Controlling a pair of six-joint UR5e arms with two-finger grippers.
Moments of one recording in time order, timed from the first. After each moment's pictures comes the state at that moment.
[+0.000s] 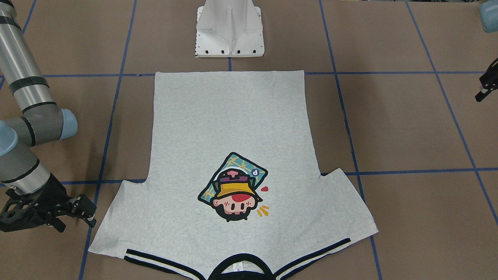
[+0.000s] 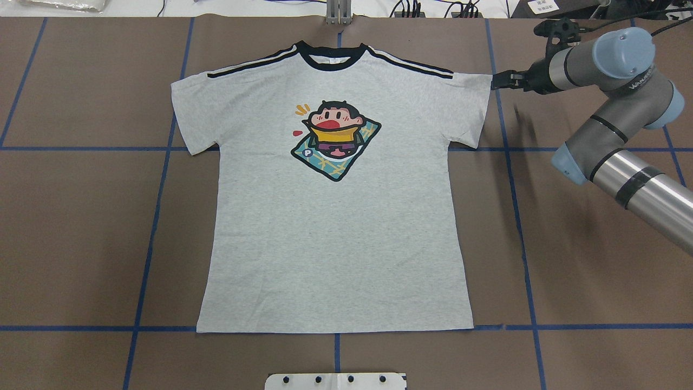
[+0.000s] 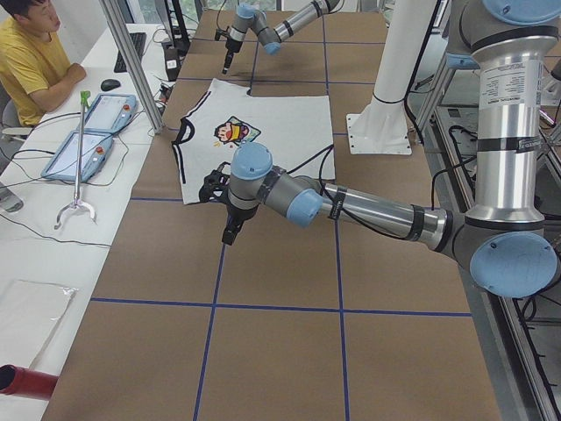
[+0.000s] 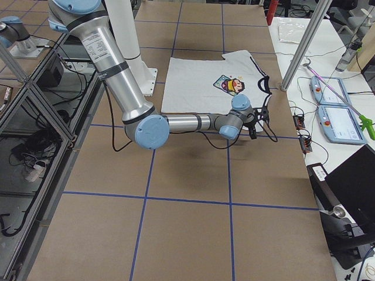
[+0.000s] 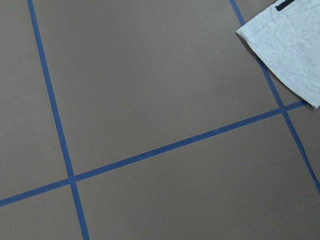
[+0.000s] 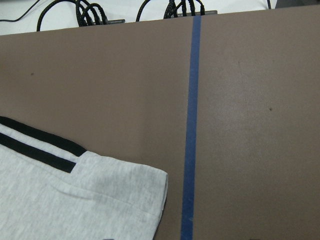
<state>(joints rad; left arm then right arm) -1.42 -1.51 -1.85 -1.88 -2.37 -0.17 0.99 -1.05 1.05 -0.55 1.94 0.97</state>
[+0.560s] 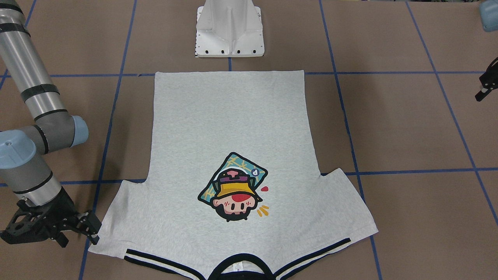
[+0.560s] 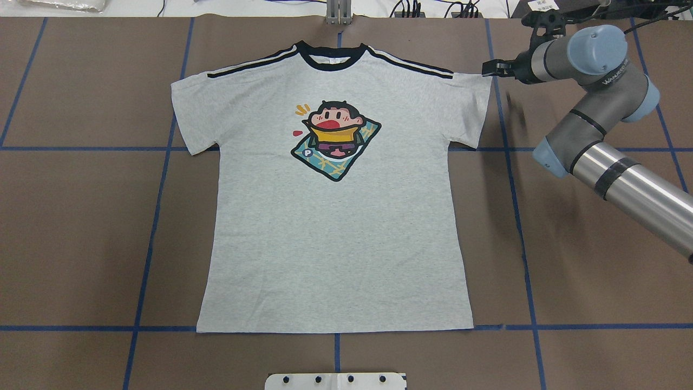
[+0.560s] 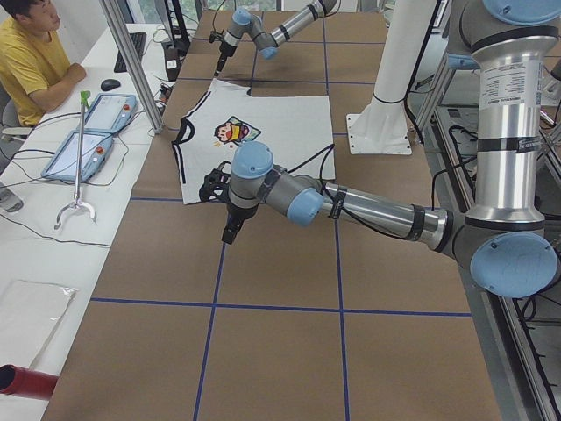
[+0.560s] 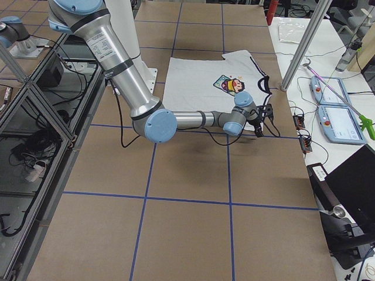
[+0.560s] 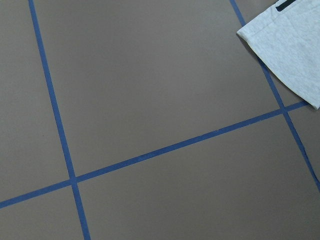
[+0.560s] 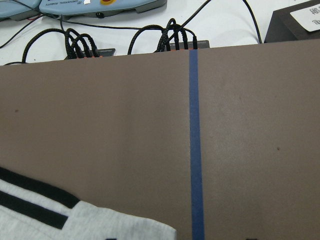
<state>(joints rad) -1.42 -1.51 -1.86 -1.88 -2.37 -0.17 0.97 -0.95 0.94 -0.57 1.83 1.02</state>
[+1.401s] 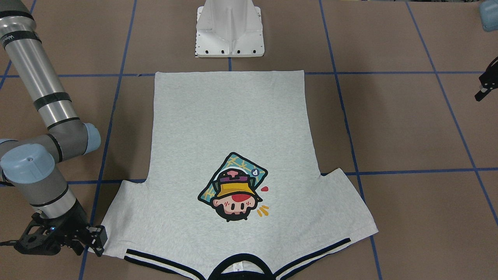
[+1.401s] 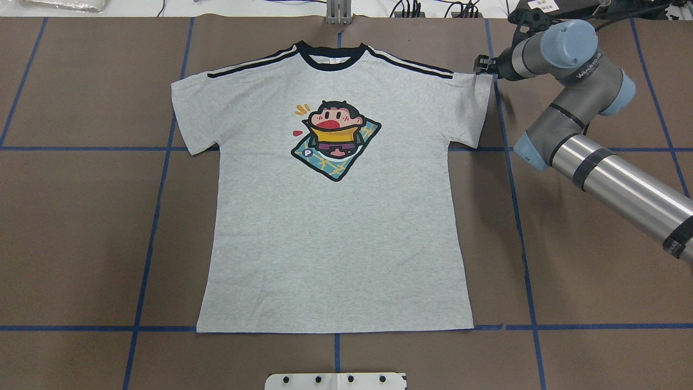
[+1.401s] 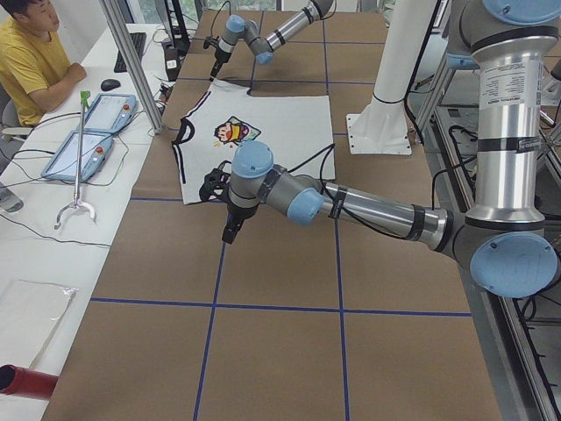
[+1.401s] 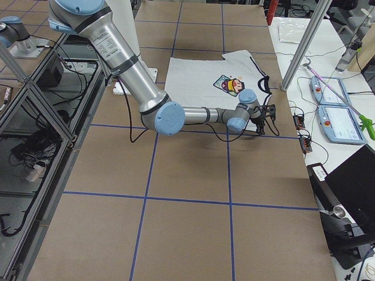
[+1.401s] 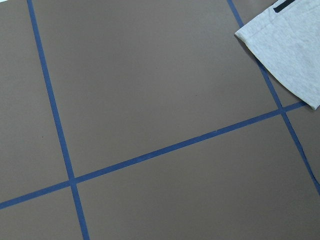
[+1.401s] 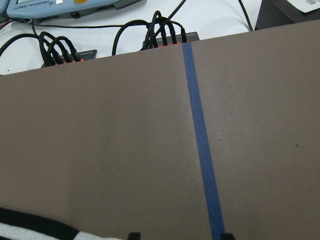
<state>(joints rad) -1.42 -1.51 -1.86 -1.89 -2.37 -0.17 0.95 -0.88 0.84 -0.59 1.81 1.10</state>
